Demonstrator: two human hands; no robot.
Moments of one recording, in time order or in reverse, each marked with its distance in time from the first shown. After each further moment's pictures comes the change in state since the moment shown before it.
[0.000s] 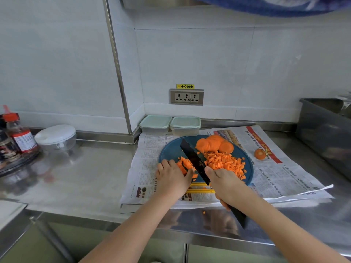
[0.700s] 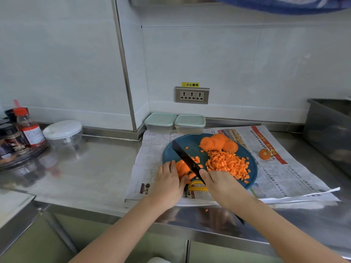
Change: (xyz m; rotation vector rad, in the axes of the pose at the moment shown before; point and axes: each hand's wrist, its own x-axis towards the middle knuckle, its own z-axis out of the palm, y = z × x) left_hand -0.018 -0.035 -0.001 0.003 -0.040 0.273; right_hand 0.007 0.003 0.018 -0.217 0.024 -0.203
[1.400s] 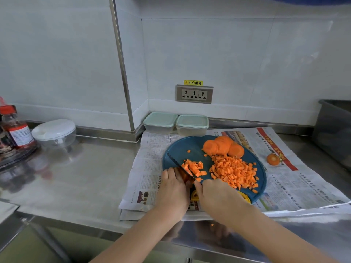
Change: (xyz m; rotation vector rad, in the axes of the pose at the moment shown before) left_hand 0.008 0.010 0.012 0.113 0.193 0.040; right_hand 0.023 -0.006 0.025 -0.362 0.044 -0.117
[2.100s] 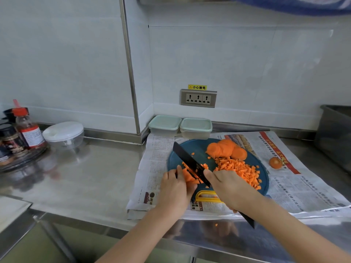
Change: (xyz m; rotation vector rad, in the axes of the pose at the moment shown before) left_hand 0.001 -0.012 -0.007 -0.092 -0.178 -0.118; right_hand 0.000 0.004 -0.041 0.321 -0.069 0.023
